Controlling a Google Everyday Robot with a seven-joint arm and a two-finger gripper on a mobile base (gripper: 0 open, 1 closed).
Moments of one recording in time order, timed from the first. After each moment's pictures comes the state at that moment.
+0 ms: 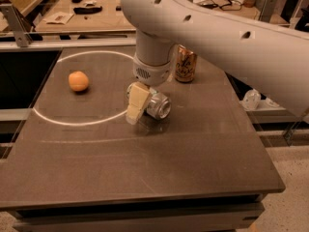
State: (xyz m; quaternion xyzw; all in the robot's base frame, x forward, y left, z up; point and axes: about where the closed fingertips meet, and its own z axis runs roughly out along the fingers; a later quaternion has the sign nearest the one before) arm 0.565 -0.005 0.847 -0.48 0.87 -0.01 0.08
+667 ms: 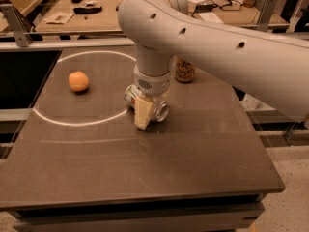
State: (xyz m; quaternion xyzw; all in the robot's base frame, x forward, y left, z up) arm 0.551 -0.012 0.823 -0.49 0.87 -0.03 0.05
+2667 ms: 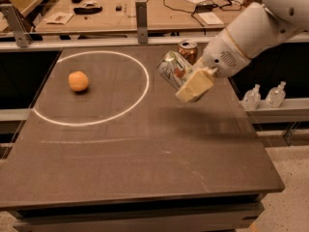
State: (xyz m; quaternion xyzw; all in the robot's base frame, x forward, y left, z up) arm 0.532 -0.086 0.911 -0.53 0.79 0.23 0.22
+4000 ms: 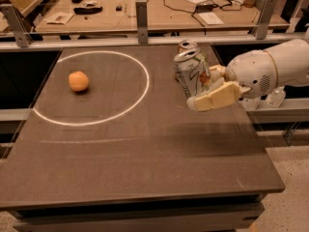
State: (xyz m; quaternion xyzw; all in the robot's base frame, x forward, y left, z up) arm 0.476 -0.095 0.940 -0.55 0.61 0.44 0.37
